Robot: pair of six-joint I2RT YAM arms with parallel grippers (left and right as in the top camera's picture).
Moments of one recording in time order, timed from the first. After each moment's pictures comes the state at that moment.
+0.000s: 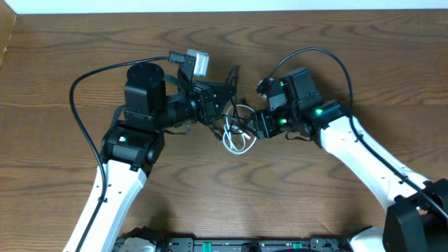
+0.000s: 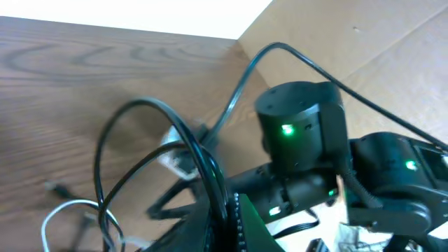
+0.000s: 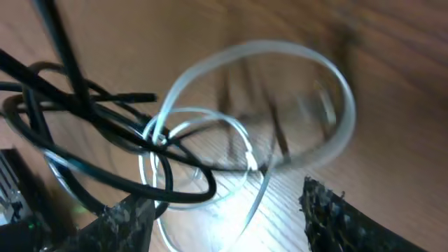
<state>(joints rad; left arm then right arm) -0.28 1.19 1.05 -0.26 0.75 -0.43 0.48 1.59 1.09 -0.48 -0.45 0.16</state>
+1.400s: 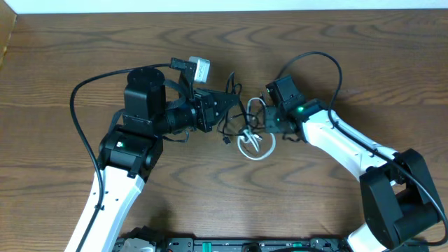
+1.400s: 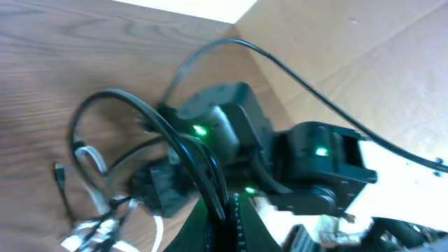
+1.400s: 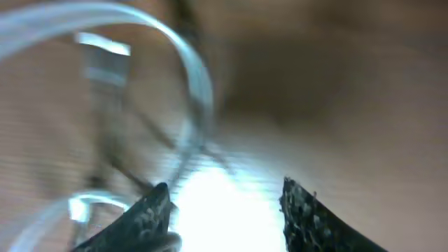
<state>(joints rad) -0.28 1.16 1.05 -0.35 0.76 -0.45 0.48 1.76 1.09 -0.58 0.08 0.51</state>
